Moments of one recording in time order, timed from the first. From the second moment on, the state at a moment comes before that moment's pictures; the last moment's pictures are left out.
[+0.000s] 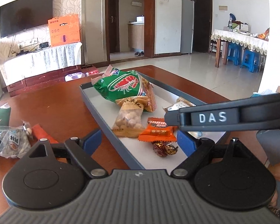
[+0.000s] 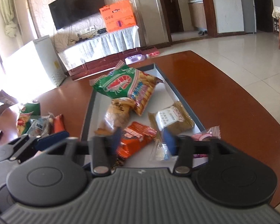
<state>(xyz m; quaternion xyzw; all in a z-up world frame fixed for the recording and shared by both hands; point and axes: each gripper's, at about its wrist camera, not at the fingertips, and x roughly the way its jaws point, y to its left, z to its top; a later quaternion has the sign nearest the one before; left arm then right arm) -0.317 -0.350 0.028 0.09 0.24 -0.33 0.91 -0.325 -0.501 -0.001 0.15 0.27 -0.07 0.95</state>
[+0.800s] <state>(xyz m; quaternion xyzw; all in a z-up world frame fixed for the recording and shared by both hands) -0.325 -0.324 0.026 0.12 0.24 -0.32 0.91 -0.329 -0.498 -0.010 0.24 0.28 -0.07 0.93</state>
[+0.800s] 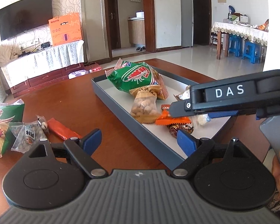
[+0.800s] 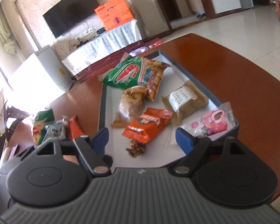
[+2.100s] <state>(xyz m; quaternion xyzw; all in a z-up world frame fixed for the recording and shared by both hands) -0.188 -0.192 0.011 -0.02 0.31 -0.08 0.95 -0.313 -0.444 0.007 0.12 0.27 -0.02 0.96</state>
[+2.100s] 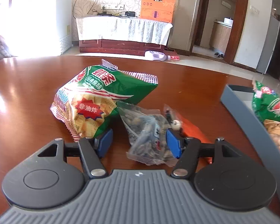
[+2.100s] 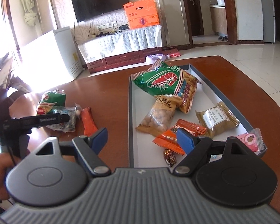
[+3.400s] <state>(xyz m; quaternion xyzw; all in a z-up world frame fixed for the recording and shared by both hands) -0.245 -0.138 0.014 0.06 0.32 -0.10 0.94 -0.227 -0.305 -0.023 -0.01 0.34 0.04 0.94</state>
